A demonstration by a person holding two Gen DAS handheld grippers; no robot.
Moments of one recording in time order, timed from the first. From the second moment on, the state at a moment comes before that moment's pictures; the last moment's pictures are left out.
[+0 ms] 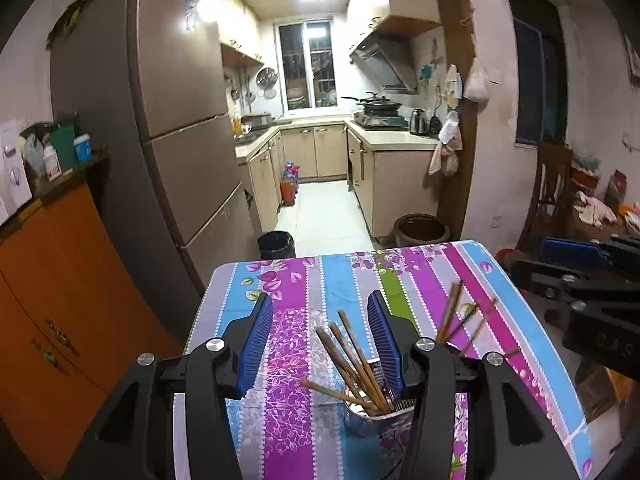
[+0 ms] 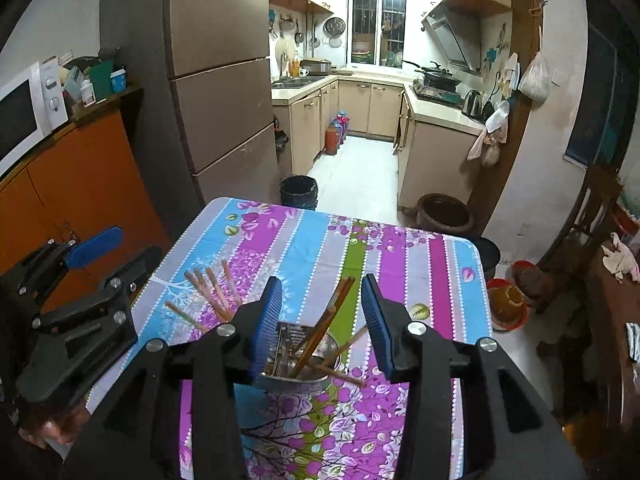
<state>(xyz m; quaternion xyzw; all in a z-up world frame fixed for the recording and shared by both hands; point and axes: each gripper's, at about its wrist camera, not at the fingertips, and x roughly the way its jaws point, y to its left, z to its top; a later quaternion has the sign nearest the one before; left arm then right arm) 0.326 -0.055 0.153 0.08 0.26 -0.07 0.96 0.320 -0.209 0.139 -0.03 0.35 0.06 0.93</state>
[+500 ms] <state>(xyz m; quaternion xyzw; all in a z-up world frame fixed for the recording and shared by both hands) 0.268 -0.080 0.103 0.08 0.28 -0.09 0.95 0.262 -0.221 0.101 0.00 0.34 0.07 0.94</state>
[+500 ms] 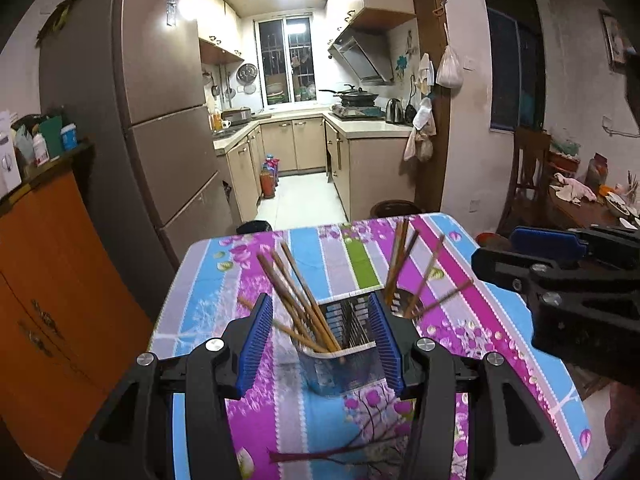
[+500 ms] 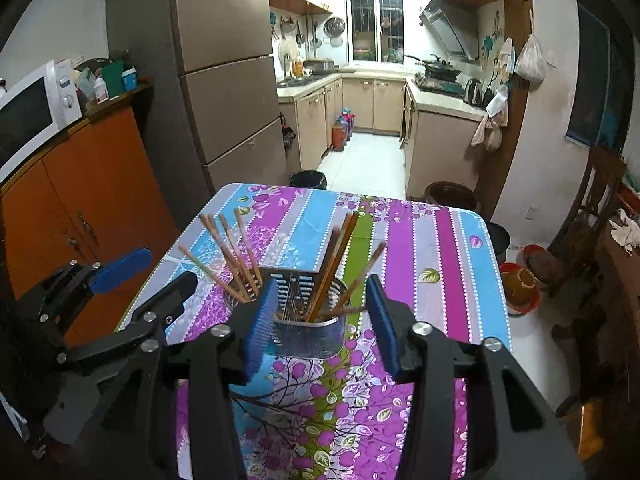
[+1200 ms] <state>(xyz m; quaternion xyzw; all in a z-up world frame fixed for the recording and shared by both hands) 0.150 -0.063 -0.010 0.06 0.29 -0.08 0.95 0.120 -0.229 -0.004 0.02 0.25 0.02 0.97</state>
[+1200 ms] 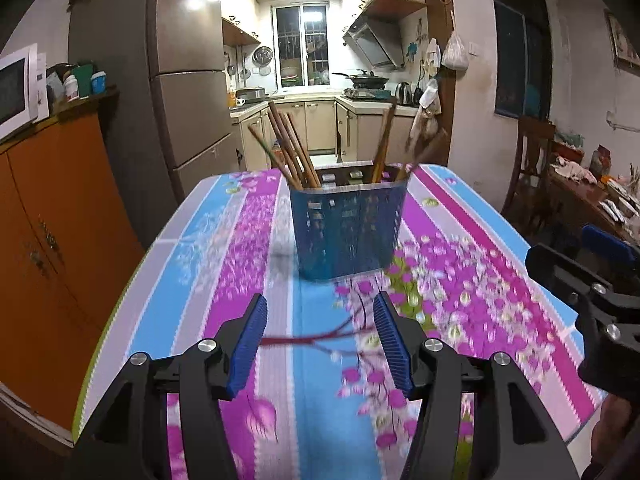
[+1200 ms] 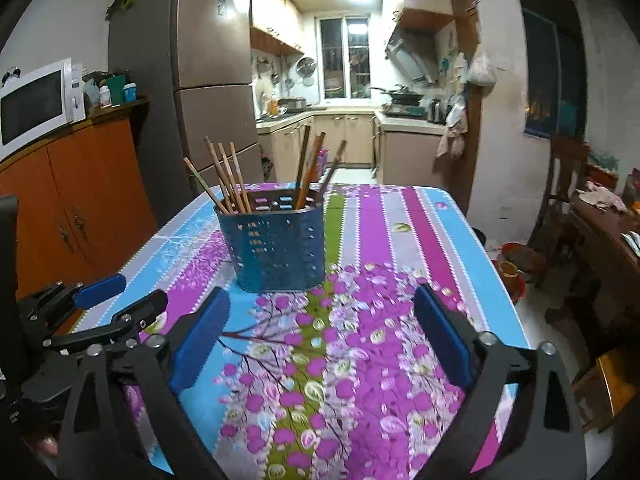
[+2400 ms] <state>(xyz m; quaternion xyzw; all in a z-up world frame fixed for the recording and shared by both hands) 0.047 -0.042 -0.037 0.04 0.21 -0.03 0.98 0.036 -0.234 -0.049 0.03 0.20 -0.09 0.97</state>
